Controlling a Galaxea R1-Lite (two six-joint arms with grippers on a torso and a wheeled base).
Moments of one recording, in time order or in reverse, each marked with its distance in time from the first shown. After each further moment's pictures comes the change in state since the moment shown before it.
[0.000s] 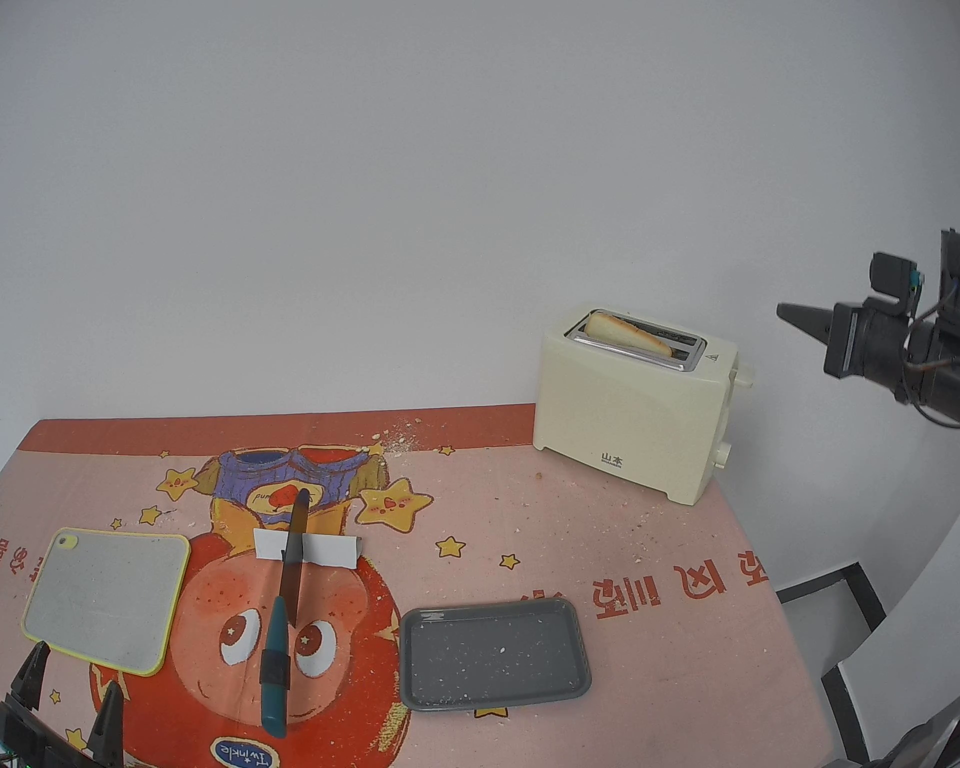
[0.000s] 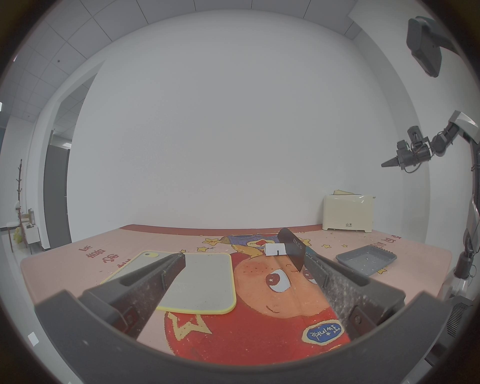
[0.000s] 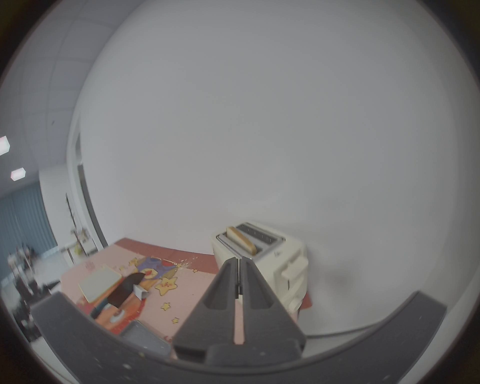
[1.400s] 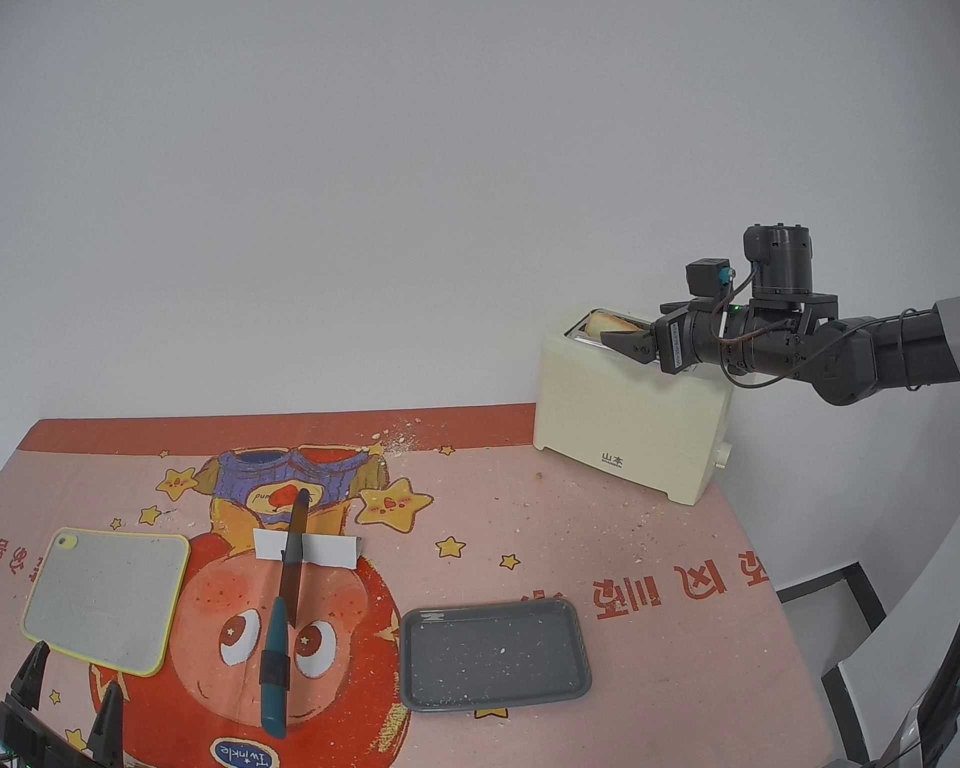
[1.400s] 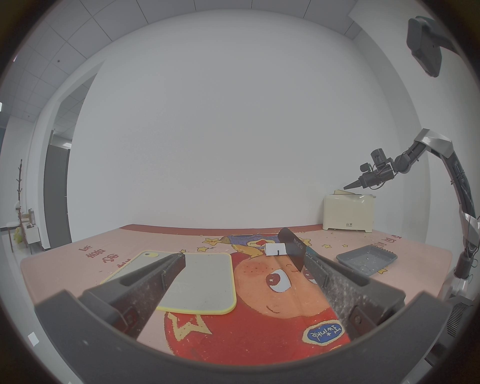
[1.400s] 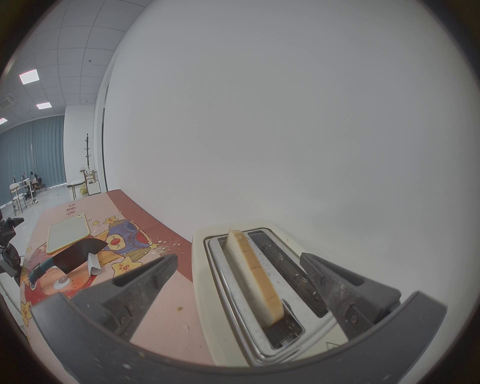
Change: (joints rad) left arm 0.000 0.000 0.000 0.000 0.000 0.000; right arm 0.094 0.567 -0.462 0.038 0.018 -0.200
